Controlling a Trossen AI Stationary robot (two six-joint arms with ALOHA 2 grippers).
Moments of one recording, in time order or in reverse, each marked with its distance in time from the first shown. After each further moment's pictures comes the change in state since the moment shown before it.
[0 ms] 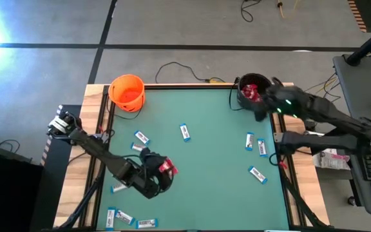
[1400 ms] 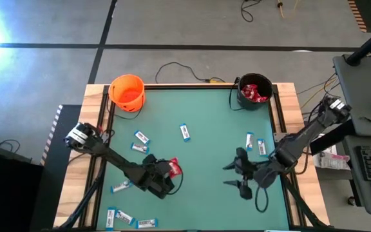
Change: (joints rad) left arm 0.063 0.274 -0.003 0.029 0.286 0.007; right arm 1.055 0.562 -0.101 0.613 0.221 0.133
